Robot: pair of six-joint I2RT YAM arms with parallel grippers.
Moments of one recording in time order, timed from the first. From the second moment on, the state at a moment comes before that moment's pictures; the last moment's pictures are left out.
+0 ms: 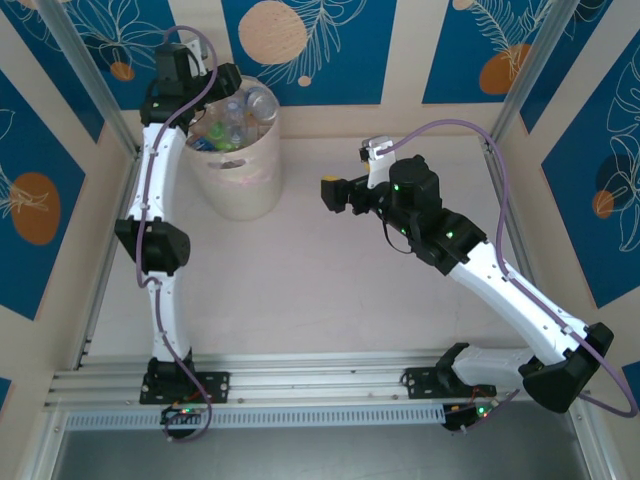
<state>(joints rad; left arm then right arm) -0.08 2.27 2.63 -0.70 0.26 -0.37 0.71 1.18 1.29 -0.36 0.12 0.21</state>
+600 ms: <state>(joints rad) -0.14 2.21 2.58 -0.70 0.19 -0.30 0.71 1.18 1.29 -0.36 0.12 0.21</state>
